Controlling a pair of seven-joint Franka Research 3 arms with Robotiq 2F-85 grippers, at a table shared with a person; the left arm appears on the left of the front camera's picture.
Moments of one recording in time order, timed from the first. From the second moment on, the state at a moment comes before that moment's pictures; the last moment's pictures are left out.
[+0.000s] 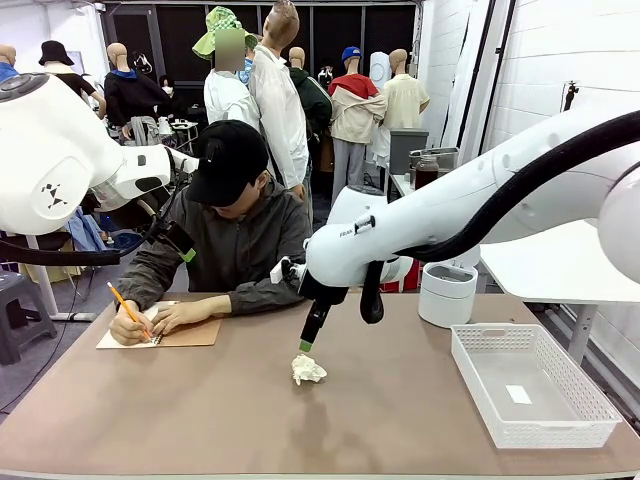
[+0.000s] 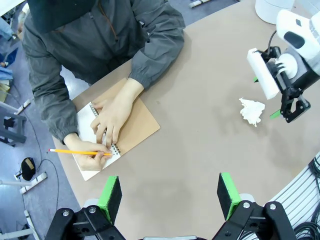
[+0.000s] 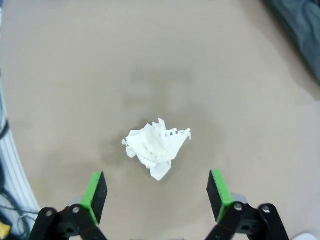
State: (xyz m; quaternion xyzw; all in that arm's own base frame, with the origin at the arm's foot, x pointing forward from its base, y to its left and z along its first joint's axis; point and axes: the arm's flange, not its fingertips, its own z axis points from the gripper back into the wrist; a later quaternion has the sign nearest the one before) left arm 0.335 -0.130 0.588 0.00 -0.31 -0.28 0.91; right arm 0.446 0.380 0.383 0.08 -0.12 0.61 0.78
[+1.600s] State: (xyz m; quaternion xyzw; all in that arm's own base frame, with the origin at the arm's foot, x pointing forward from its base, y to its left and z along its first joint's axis) left arm 0.335 -0.130 0.588 0.00 -0.31 -0.28 0.91; right arm 0.462 0.415 0.319 0.05 -0.04 0.65 0.76
